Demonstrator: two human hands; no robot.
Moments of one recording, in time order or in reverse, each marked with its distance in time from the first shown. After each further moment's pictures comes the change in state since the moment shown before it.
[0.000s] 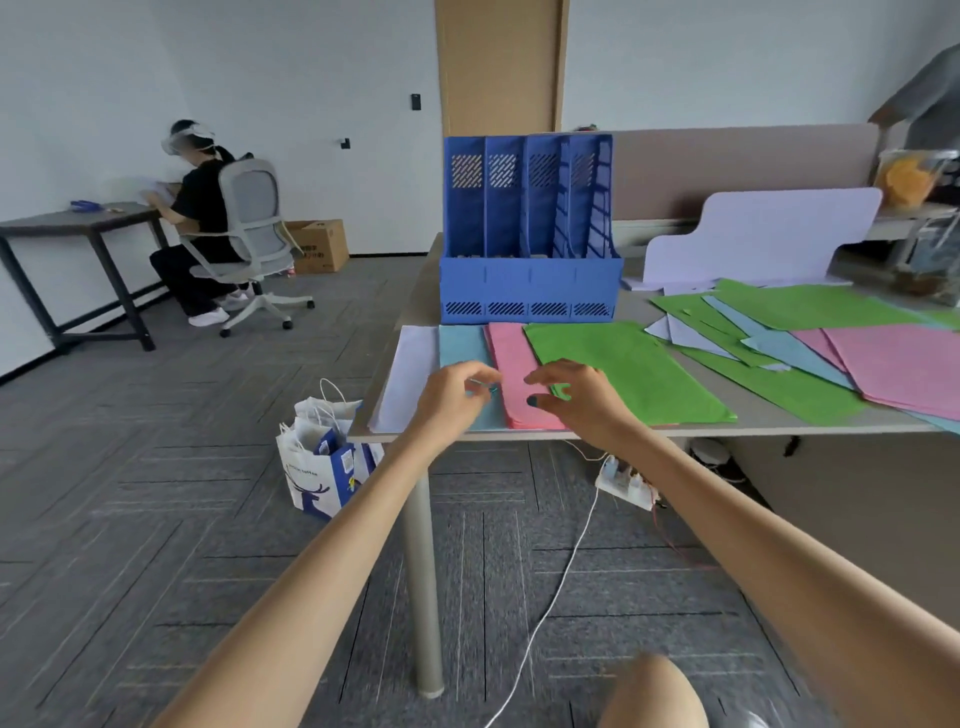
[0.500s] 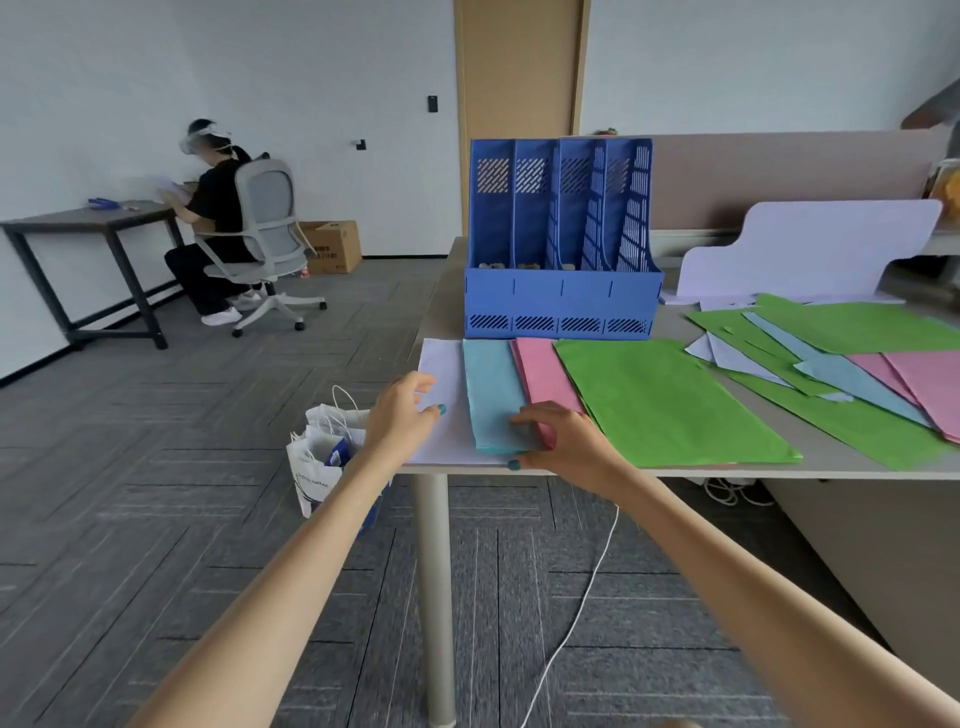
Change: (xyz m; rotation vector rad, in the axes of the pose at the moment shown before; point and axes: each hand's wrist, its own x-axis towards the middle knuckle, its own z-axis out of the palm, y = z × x) left_hand 0.026 -0.077 -0.049 0.128 0.131 -0.226; right_hand 0.030 0.002 0.054 -0.018 -0.156 0.025
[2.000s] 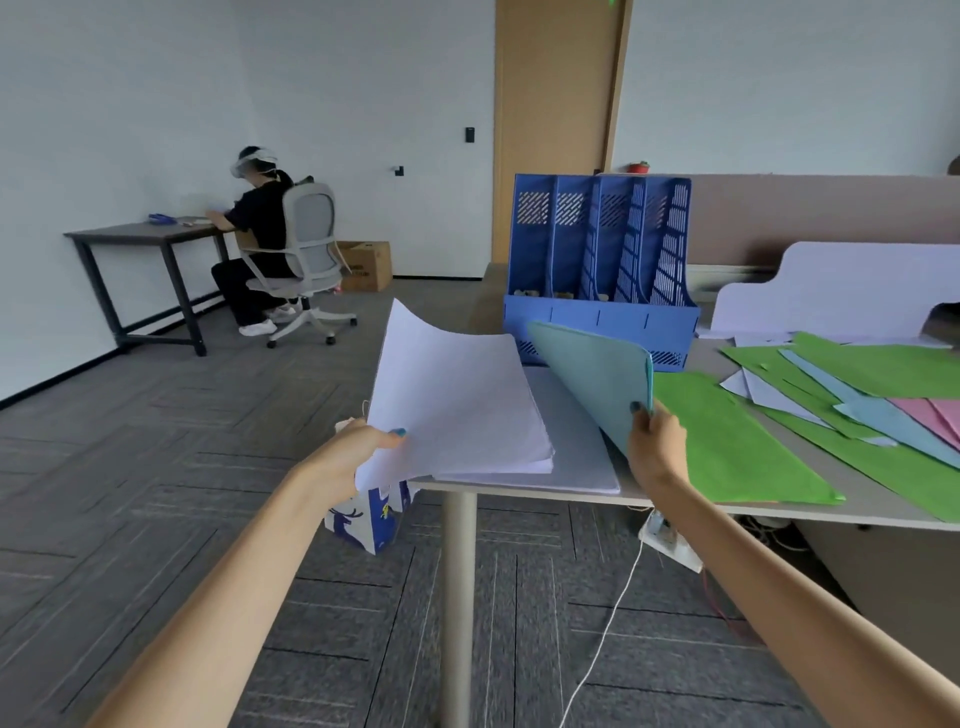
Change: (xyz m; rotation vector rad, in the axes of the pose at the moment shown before) left_hand -0.022 -0.046 -0.088 -0.598 -0.267 -0.481; right_hand 0.010 -0.004 -0.024 0.216 0.559 0.393
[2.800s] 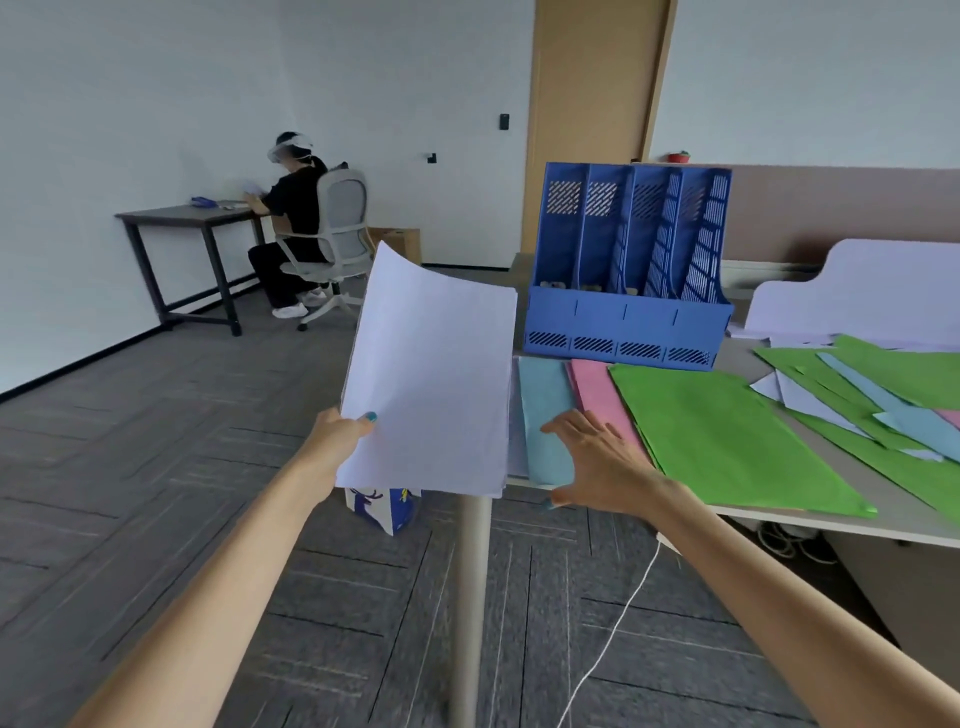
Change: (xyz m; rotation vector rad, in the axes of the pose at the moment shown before) left_hand -0.011 -0.019 -0.029 -0.028 0.350 0.017; right_hand -0.024 -0.016 0.024 -0.695 -0.651 -0.719
